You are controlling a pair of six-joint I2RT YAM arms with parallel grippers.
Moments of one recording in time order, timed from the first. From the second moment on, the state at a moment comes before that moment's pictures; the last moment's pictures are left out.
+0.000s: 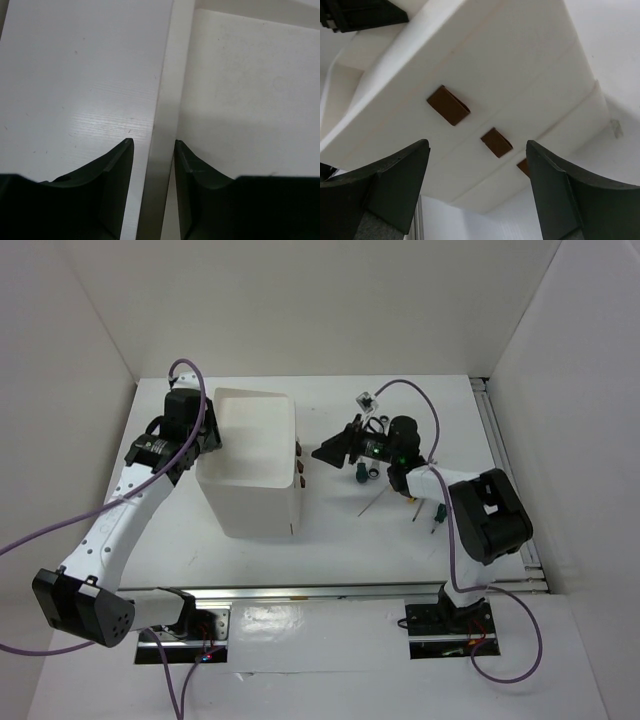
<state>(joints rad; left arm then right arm) -0.26 1.26 1.30 -0.67 -0.35 -0.32 0.36 1.72 0.87 0.85 -0.83 0.62</state>
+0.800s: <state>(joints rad) -0.28 1.25 1.30 -0.68 -0.35 -0.32 0.42 1.92 0.96 1.20 -0.90 0.82</state>
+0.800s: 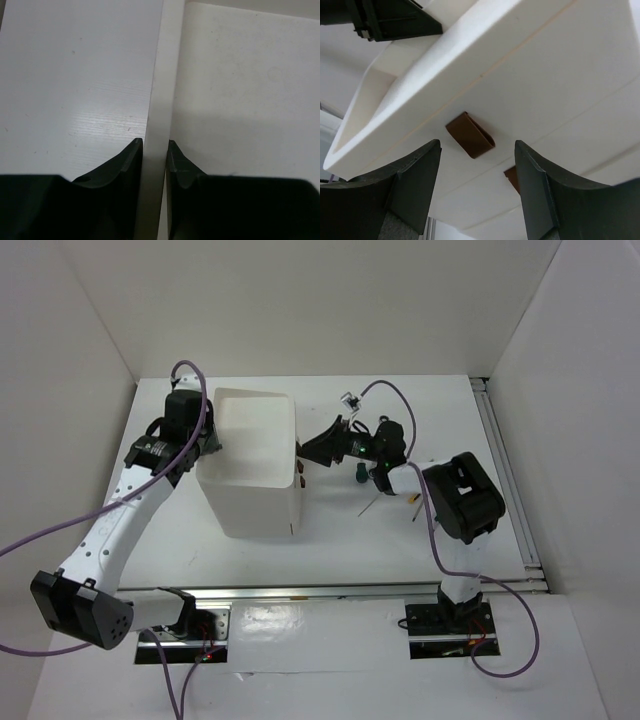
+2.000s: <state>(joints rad) -0.29 1.21 1.25 -0.62 -0.37 -0.26 0.43 2.00 0.99 1.27 -0.91 0.96</state>
